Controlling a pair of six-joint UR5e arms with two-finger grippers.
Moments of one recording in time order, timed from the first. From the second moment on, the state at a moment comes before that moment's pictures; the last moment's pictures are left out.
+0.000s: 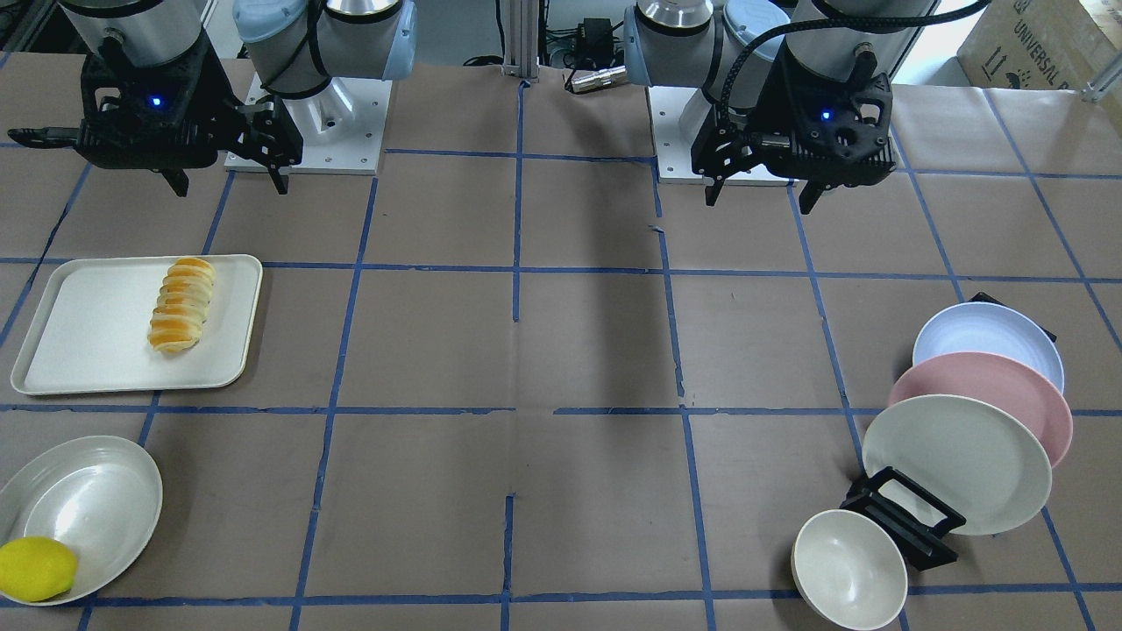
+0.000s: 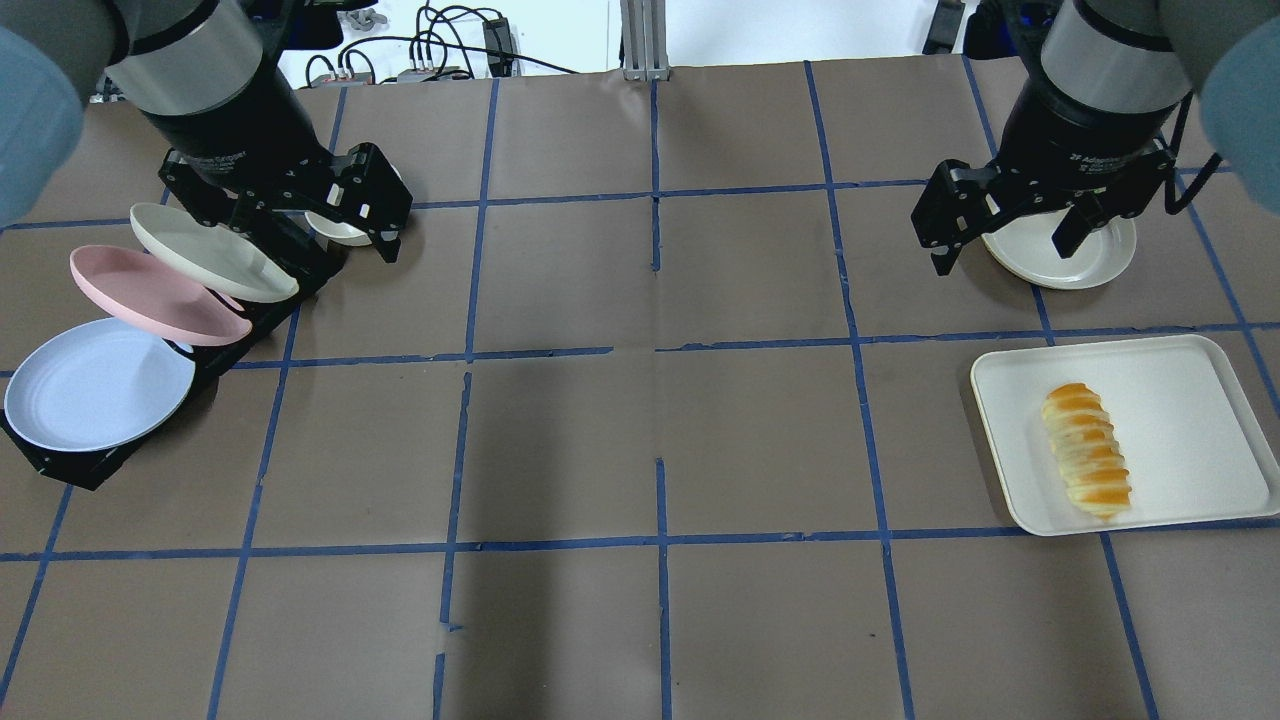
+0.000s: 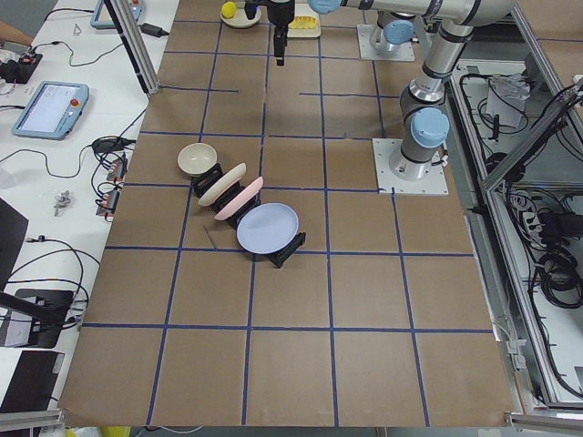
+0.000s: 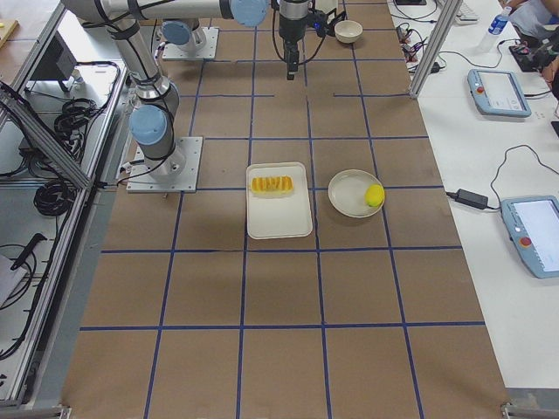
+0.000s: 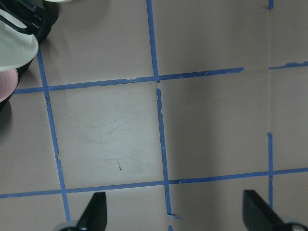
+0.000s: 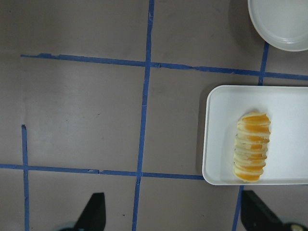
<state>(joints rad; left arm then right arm) -1.59 -1.56 -1.52 -1.66 1.58 0.07 1.54 -1.64 1.60 -1.50 -1.62 -0.12</state>
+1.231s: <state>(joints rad) -0.93 -1.55 -1.53 -1.67 1.57 0.74 1.23 -1.65 1.86 -1.74 -1.63 -0.43</state>
